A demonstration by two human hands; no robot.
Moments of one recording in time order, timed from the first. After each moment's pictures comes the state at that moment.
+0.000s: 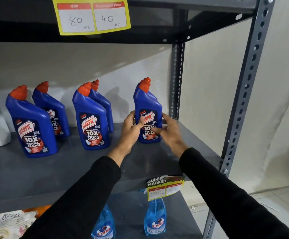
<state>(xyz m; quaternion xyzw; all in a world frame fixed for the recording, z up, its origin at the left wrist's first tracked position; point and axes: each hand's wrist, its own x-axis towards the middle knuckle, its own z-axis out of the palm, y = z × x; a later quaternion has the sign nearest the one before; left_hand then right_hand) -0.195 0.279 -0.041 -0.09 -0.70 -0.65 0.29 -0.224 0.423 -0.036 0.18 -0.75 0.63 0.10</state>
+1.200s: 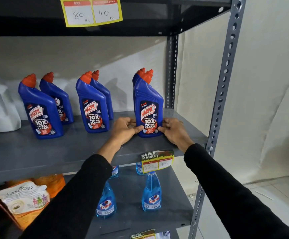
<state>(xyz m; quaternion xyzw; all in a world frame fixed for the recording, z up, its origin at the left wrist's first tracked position) -0.125 0.285 -0.054 0.03 -0.81 -0.55 0.22 -0.183 0.468 -0.062 0.15 -0.83 0.54 0.04</state>
